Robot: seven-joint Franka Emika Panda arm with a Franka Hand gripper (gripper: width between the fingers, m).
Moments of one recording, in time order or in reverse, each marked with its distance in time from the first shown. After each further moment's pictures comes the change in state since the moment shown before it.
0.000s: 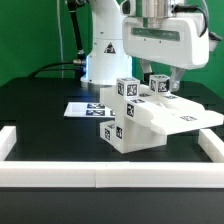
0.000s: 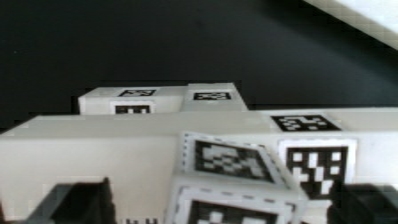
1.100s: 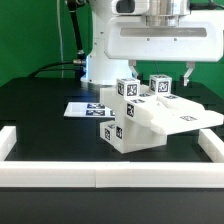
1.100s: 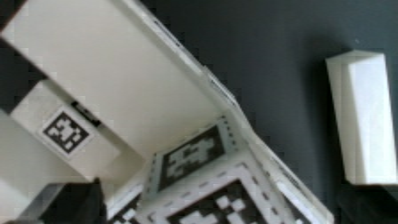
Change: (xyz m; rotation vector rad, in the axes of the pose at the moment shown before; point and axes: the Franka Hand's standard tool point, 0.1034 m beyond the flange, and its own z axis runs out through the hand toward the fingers) arm 0.001 -0.003 -0.002 -0.025 0.016 -0.886
